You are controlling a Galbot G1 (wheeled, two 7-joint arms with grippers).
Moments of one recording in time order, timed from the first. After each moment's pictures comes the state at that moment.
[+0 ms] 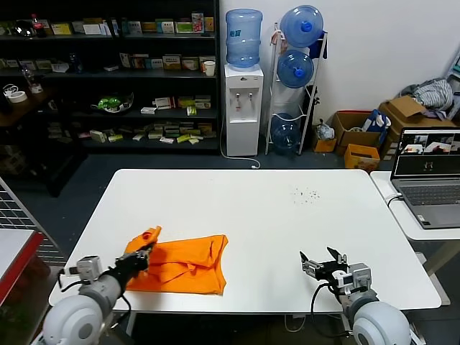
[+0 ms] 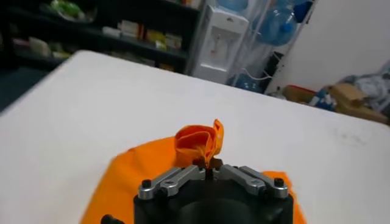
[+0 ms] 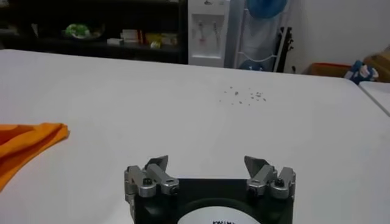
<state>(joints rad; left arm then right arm) 1.39 -0.87 -0.40 -2.08 -1.09 0.42 -0.38 -1.38 0.92 0.35 2.01 0.65 -0.50 0.27</state>
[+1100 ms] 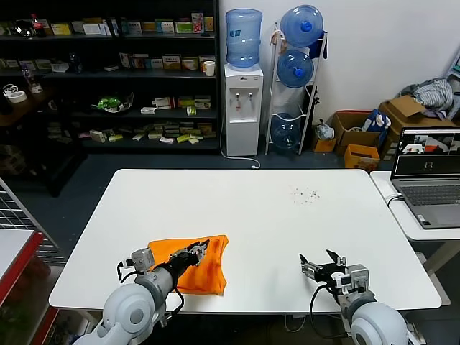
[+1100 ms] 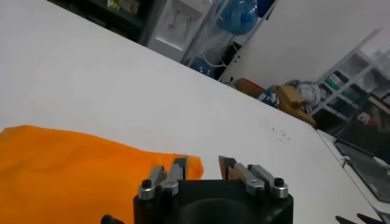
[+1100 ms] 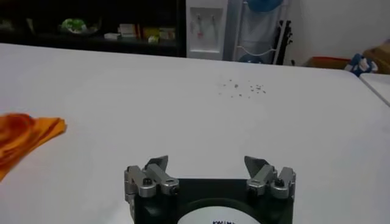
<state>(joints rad) 1.20 -1.05 -0.18 -2.01 -1.15 0.45 -0.41 -1.37 0.92 0.34 1.99 0.66 -0.51 0.27</state>
